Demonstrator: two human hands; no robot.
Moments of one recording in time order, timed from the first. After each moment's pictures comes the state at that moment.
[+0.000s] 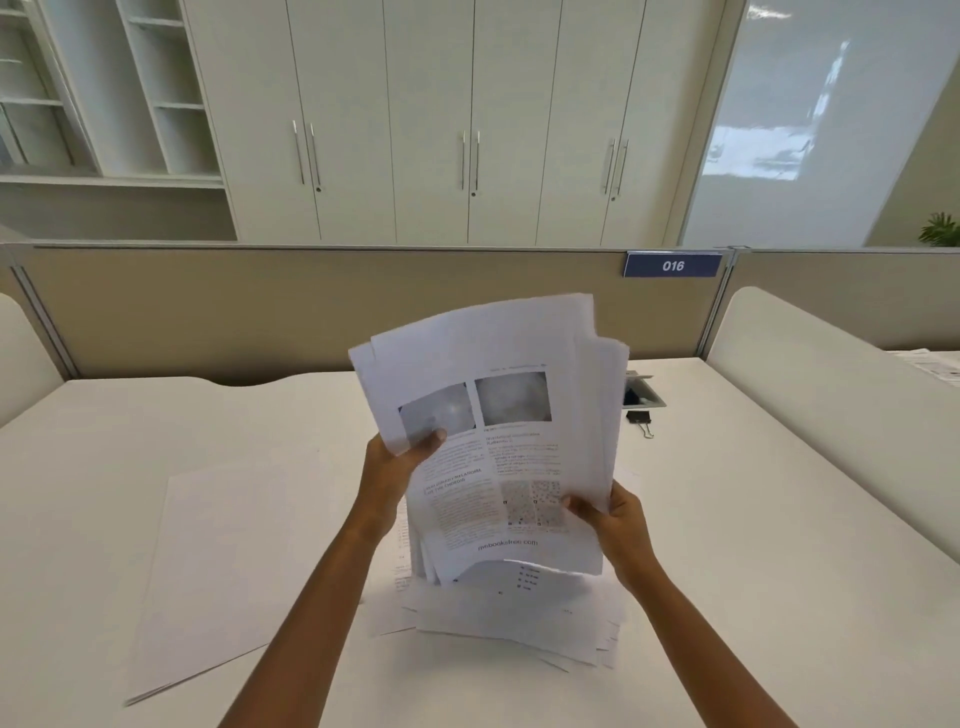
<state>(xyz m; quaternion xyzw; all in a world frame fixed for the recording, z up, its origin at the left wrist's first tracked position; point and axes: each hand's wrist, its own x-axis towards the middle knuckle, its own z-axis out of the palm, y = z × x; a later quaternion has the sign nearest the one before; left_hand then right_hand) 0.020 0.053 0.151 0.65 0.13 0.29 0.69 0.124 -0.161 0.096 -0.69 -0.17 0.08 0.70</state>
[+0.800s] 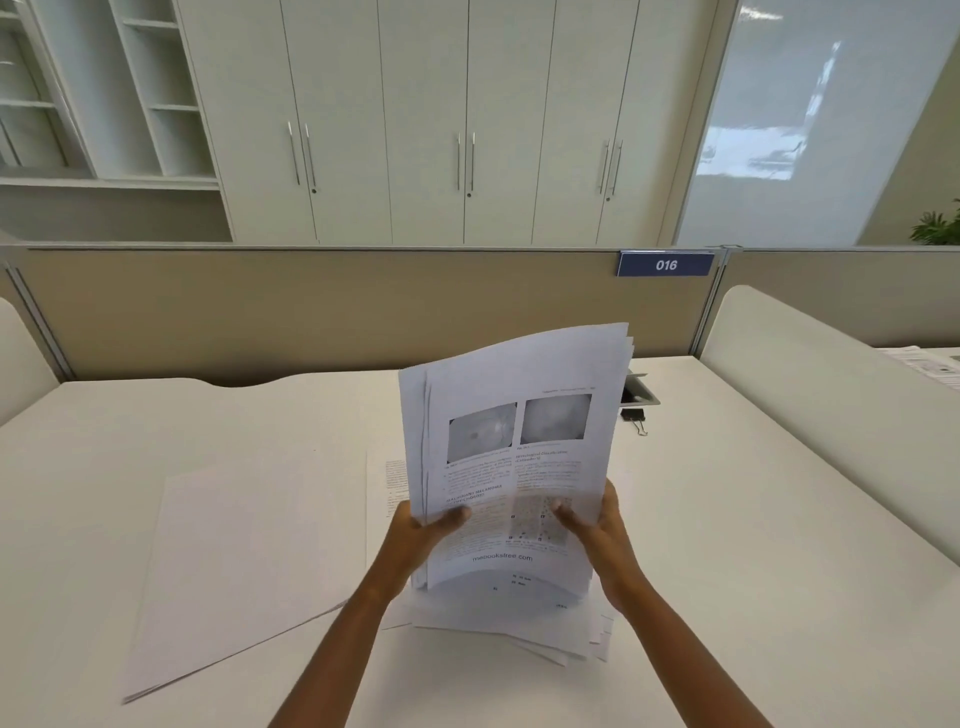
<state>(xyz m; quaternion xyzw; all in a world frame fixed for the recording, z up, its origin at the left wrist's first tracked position) 0.011 0.033 0.082 0.68 0.12 0.20 0.69 0.111 -0.162 0.081 -0.67 -0.17 0.13 0.71</state>
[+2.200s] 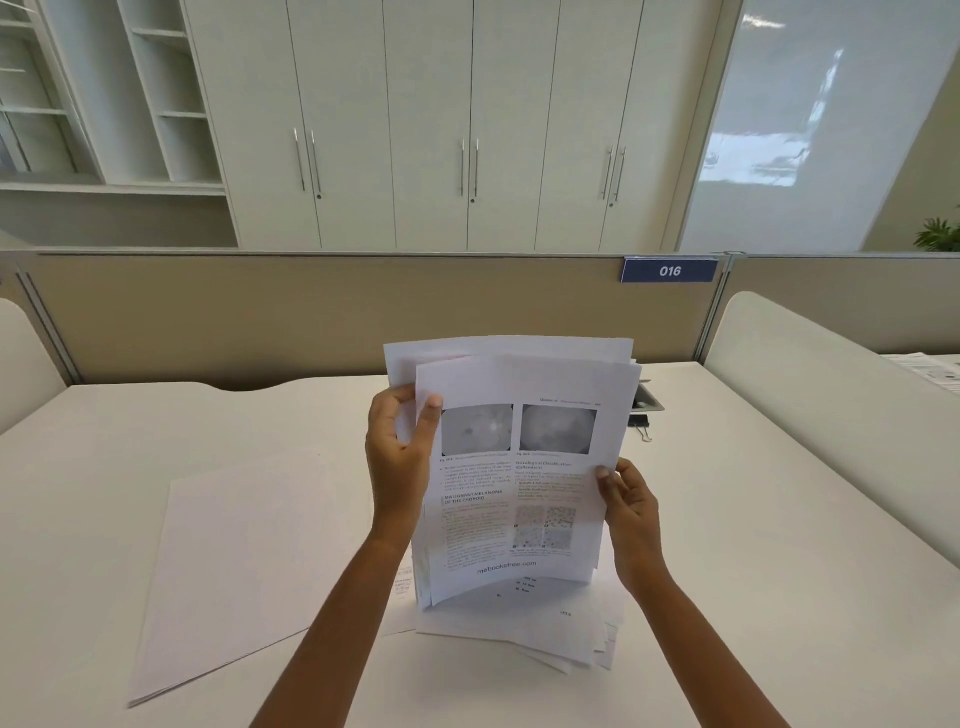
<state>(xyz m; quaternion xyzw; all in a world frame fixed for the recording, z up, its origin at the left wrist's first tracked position) 0.015 0.020 0.180 0.66 0.16 0.49 0.55 0.118 -0.165 0.108 -0.62 -0.18 0.03 0.76</state>
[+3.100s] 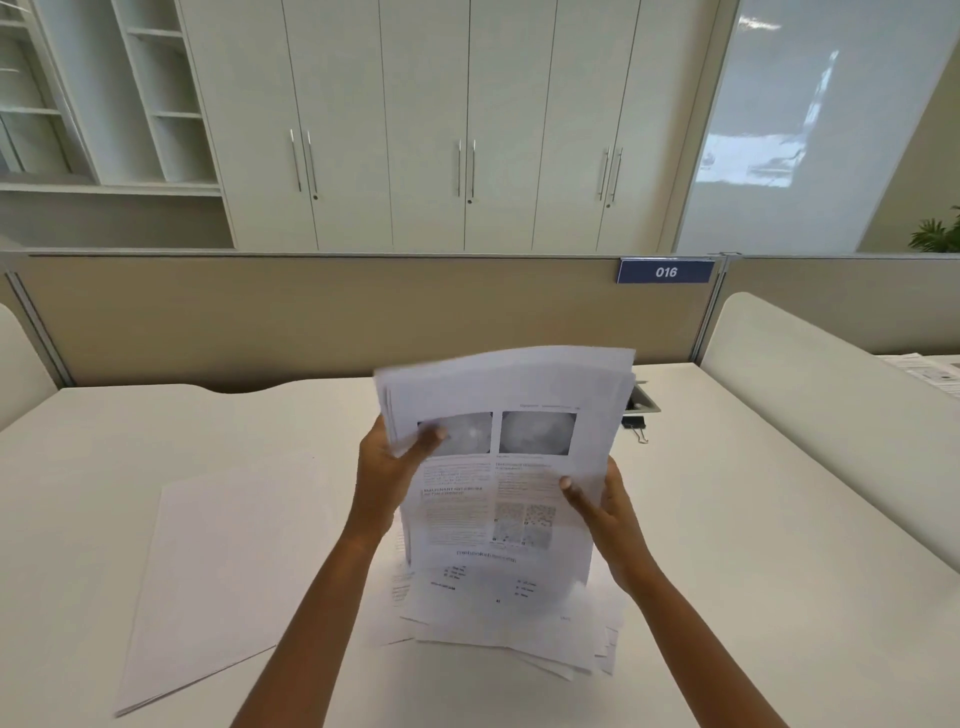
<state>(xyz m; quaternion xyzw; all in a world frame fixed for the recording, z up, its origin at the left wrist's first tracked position) 0.015 0.044 0.166 0.67 0.07 0.36 0.65 0.115 -0.160 0.119 -0.66 -0.24 0.11 0.70</state>
